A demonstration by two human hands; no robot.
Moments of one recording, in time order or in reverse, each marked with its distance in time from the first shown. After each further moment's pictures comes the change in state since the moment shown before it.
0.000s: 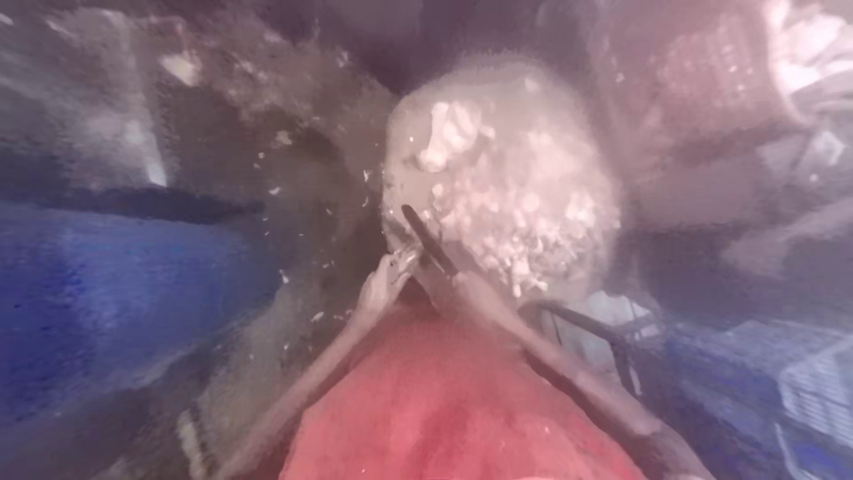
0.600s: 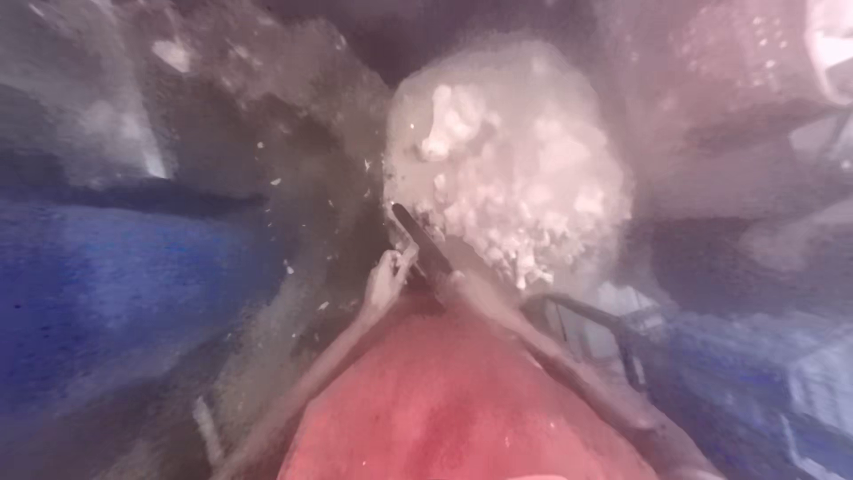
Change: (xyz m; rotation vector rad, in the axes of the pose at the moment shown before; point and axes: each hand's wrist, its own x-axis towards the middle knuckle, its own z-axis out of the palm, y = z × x) left_hand 0.004 -0.013 0.020 -0.216 0.035 0.037; right_hand -0.003 0.001 0.012 -0.029 -0.060 -0.035
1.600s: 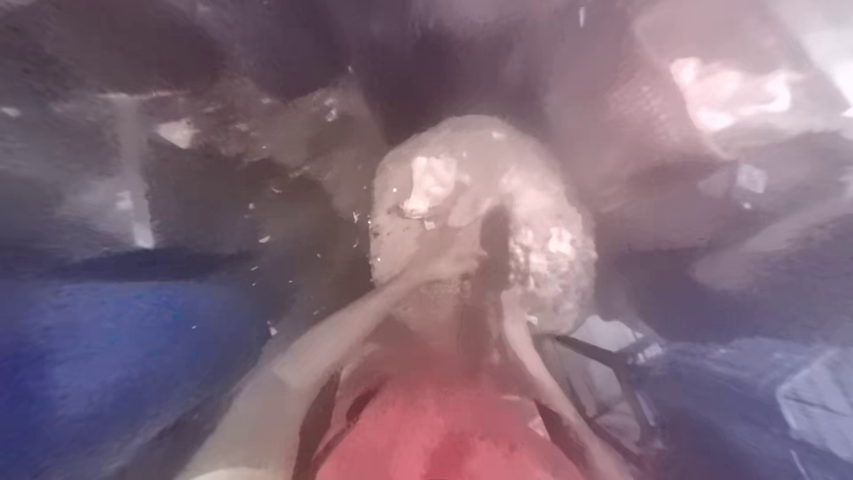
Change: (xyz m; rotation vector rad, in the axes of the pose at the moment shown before) left_hand 0.129 0.190 0.019 0.137 -0.590 0.651; right_hand -0.015 0.015 -0.049 0.561 0.658 0.148
